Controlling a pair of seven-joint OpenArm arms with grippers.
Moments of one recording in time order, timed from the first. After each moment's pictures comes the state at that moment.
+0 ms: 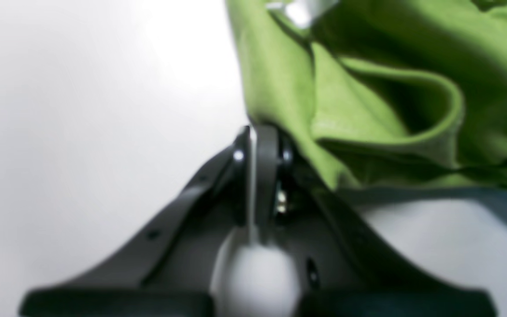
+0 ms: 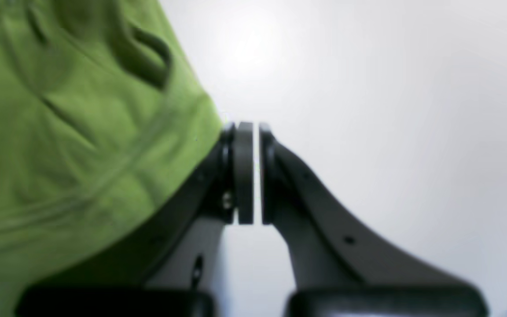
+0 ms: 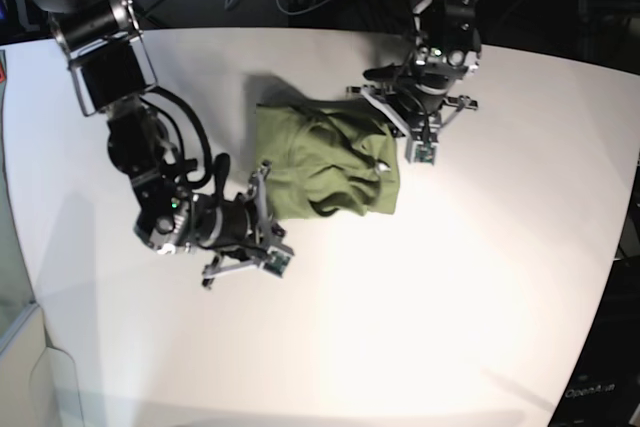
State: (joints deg) left arm 17.6 2.7 2.4 93.9 -0.6 -3.4 38.7; right arm 18.9 14.5 -23.1 81.2 6.4 41.2 -42.7
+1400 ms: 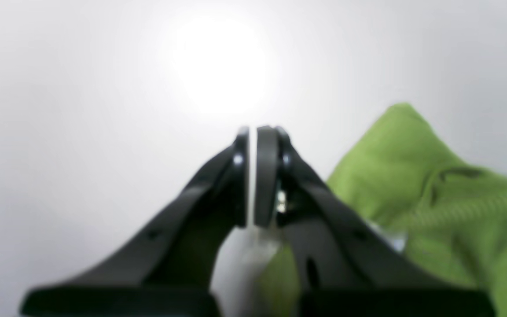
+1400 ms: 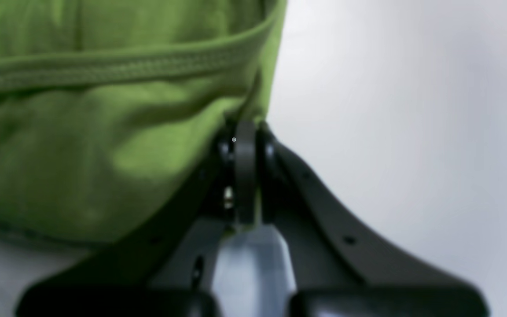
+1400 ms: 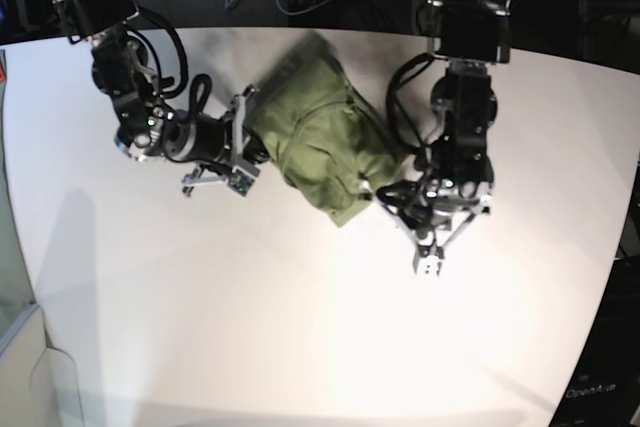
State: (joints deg) left arm -8.2 -0.4 2.4 84.7 -0.7 -3.4 56.4; right arm 1.5 19.1 -19.5 80.1 9.0 39.8 -30.6
